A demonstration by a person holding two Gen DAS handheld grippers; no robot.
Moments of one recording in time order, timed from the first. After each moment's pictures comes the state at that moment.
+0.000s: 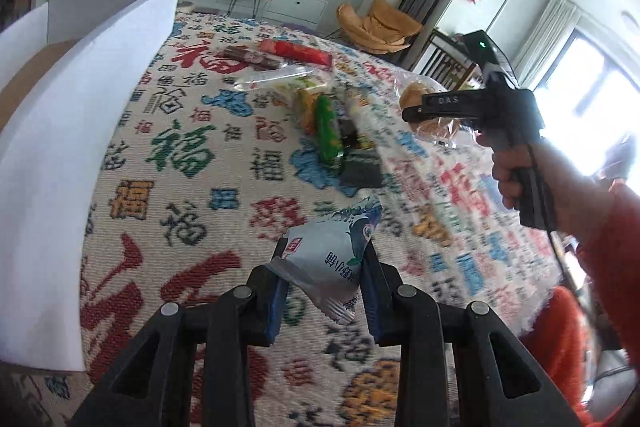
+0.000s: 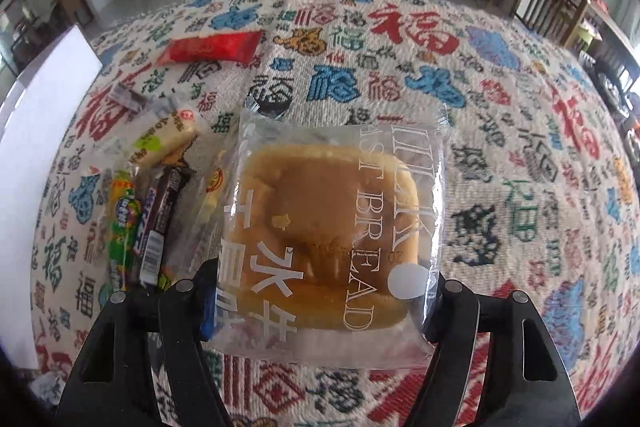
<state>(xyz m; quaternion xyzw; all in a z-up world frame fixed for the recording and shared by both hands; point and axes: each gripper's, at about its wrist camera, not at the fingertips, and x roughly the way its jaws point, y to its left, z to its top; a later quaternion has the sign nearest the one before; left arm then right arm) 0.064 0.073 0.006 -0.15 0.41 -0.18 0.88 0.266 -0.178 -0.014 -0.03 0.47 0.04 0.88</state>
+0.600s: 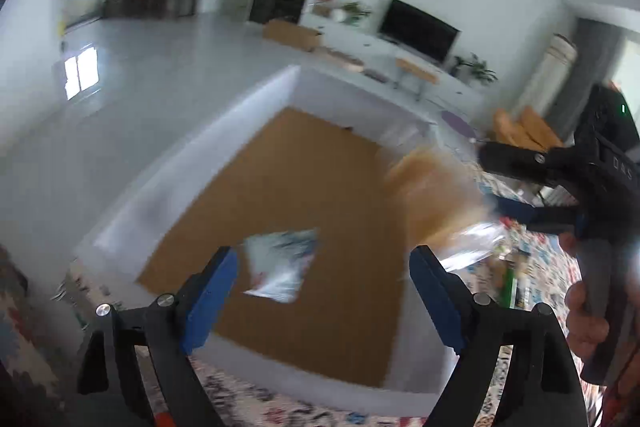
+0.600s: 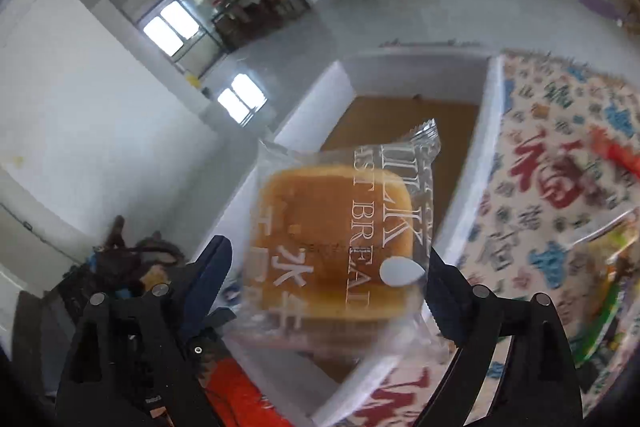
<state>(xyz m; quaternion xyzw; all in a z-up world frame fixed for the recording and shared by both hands) 0.023 0.325 0.110 -0.22 0.35 0.13 0.90 0.207 0.166 0.089 0.06 0.45 0.43 0.78</state>
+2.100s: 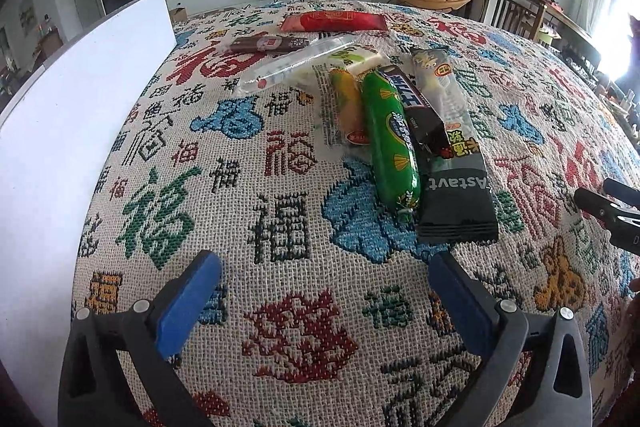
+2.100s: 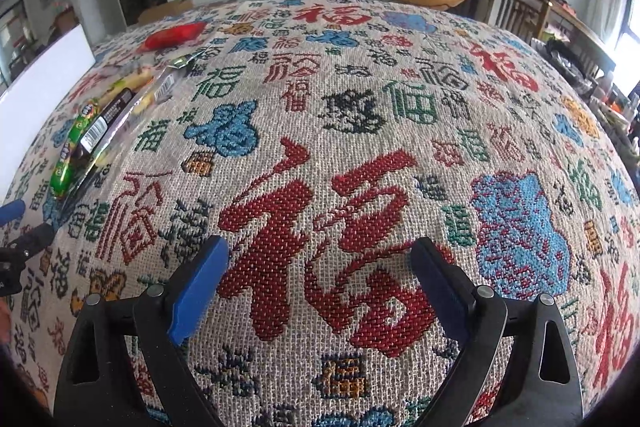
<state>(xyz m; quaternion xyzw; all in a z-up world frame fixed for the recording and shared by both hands) 0.165 0.007 -0.050 0.01 0.45 -0.04 0.89 0.170 -0.256 -0.061 -0.02 0.40 0.01 0.92</state>
